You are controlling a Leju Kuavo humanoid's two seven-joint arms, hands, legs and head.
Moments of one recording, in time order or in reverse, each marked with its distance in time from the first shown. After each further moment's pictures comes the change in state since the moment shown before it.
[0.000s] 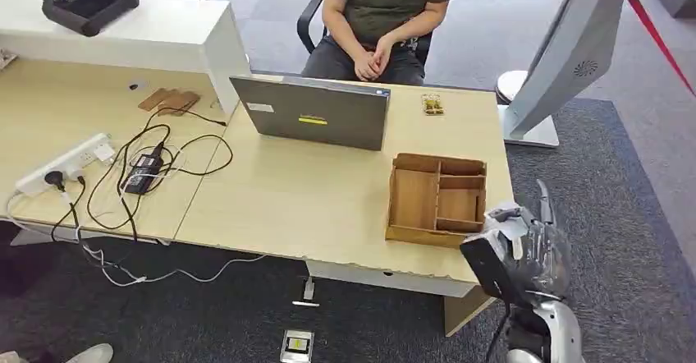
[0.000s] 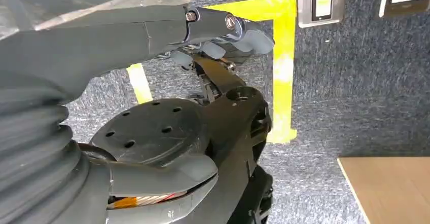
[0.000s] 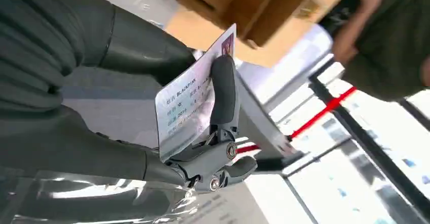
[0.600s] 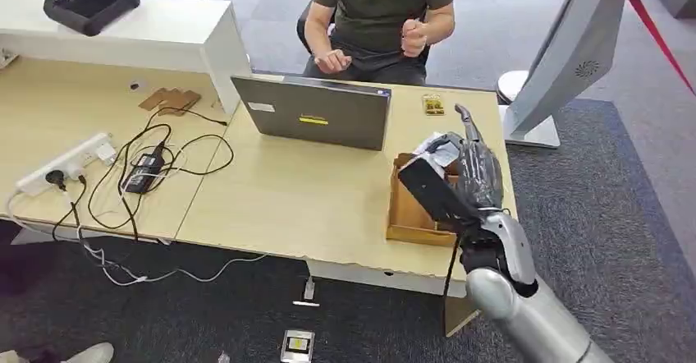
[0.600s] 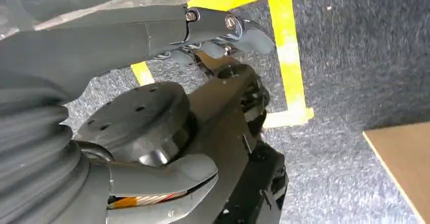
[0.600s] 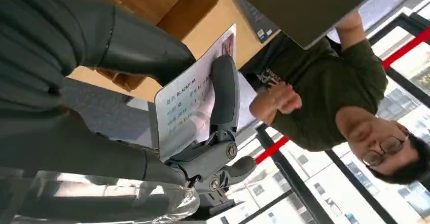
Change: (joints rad) left arm -0.089 -0.016 -0.045 -0.006 -0.098 -0.034 0.119; right arm -0.409 0.154 0.164 0.124 -0.207 0.306 0.037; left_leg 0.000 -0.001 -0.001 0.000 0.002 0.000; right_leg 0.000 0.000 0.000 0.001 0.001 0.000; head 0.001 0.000
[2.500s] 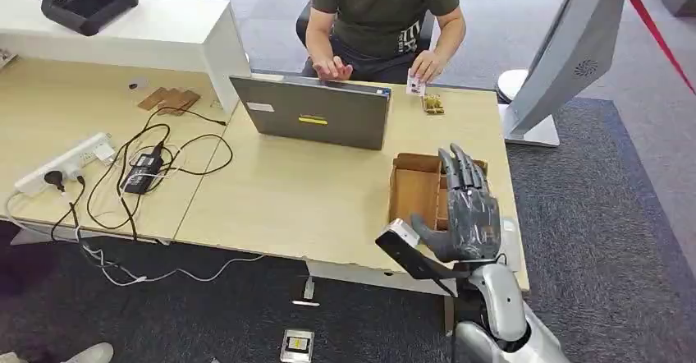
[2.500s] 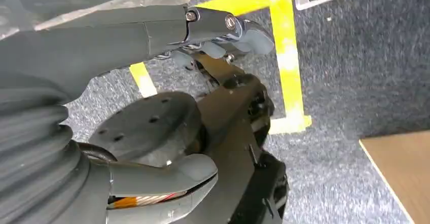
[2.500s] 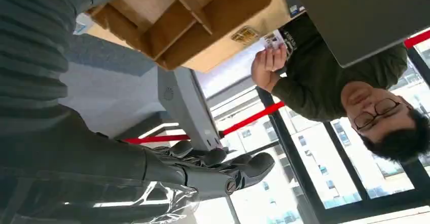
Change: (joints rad) left arm 0.037 0.022 -0.002 0.002 0.027 0.012 -0.064; right arm 0.244 -0.031 0.013 -0.071 0.446 -0.091 0.005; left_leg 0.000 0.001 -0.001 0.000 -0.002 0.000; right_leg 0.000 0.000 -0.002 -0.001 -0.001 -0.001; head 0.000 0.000
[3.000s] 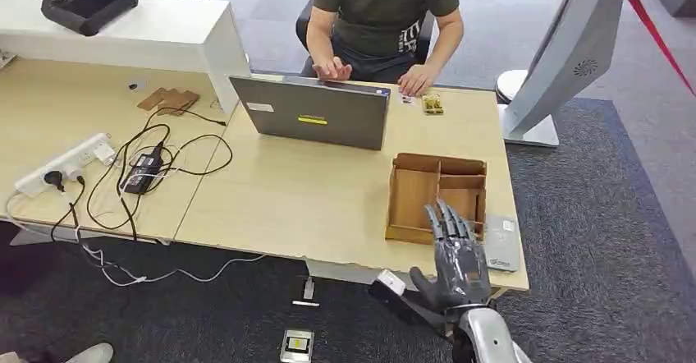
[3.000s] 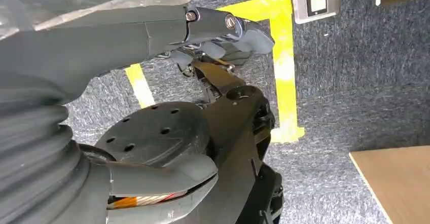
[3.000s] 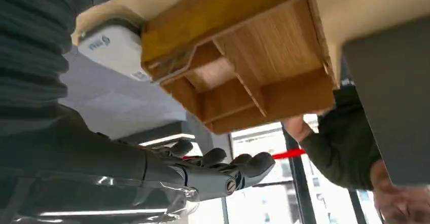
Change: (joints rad) left arm 0.034 0.005 0.019 0.000 0.017 0.023 -0.056; right arm 0.155 0.025 -0.030 0.074 0.107 0.133 -0.005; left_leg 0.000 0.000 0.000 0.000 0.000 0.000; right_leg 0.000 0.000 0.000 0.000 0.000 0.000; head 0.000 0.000
